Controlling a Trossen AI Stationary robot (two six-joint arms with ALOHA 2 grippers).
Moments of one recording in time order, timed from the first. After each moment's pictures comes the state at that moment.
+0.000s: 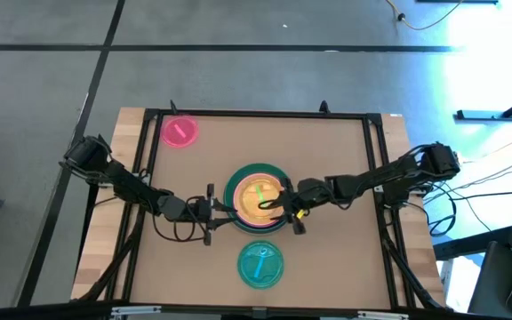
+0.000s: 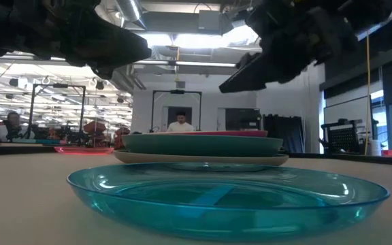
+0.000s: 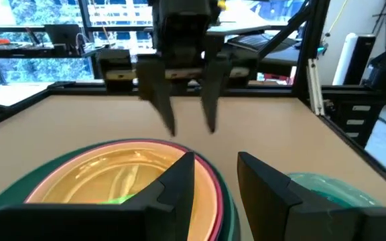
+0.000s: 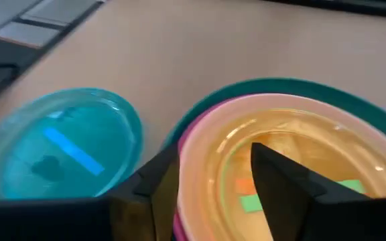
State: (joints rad) left arm -0.43 1.50 0.35 1.05 -0.48 -0.08; right arm 0.16 1.55 0.73 0.31 -0.12 -0.09
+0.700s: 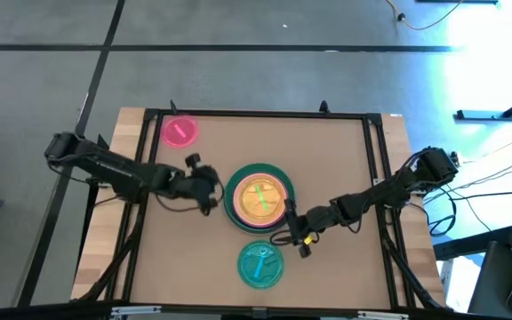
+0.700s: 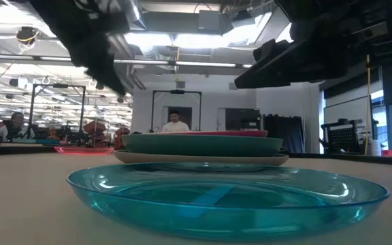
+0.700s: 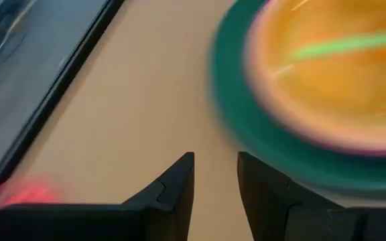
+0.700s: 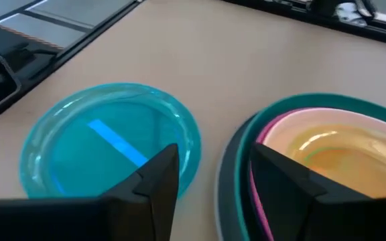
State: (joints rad) left arm -0.17 1.25 0.77 -0.53 -0.63 -0.36; right arm 0.39 1.60 0.67 0.48 0.11 -0.08
